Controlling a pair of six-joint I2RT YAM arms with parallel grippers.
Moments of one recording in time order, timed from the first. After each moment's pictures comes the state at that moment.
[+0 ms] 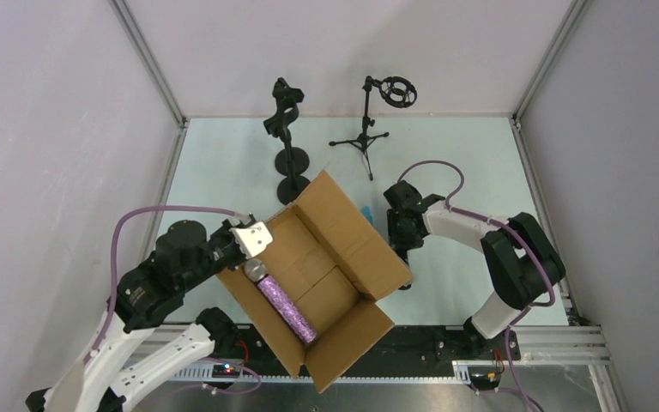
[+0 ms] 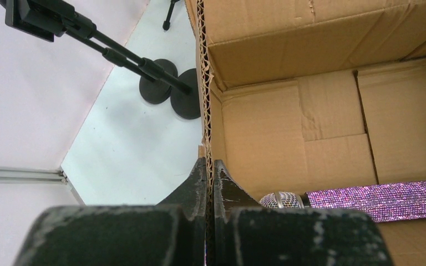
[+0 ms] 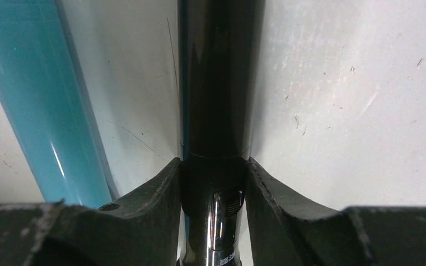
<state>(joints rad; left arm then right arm) -0.71 0.54 0.96 -0.83 -0.01 0.56 0.57 1.64 0.95 -0.54 0.11 0.51</state>
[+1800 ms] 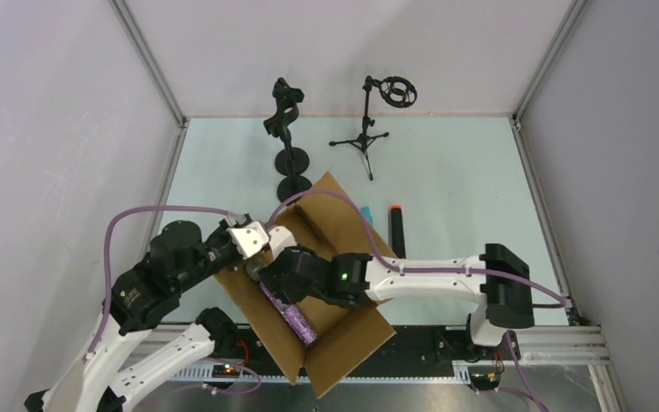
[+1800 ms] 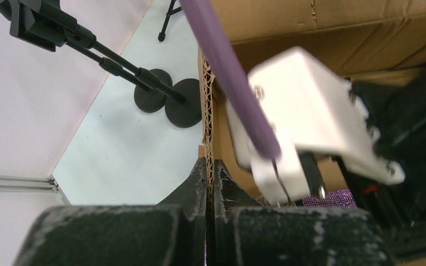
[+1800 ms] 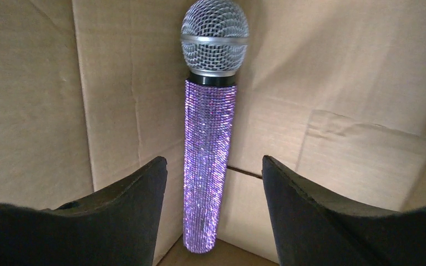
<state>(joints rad) -0.71 0.54 0.98 -0.83 0.03 0.53 1.42 1.68 1.39 -0.42 0.31 0.47</state>
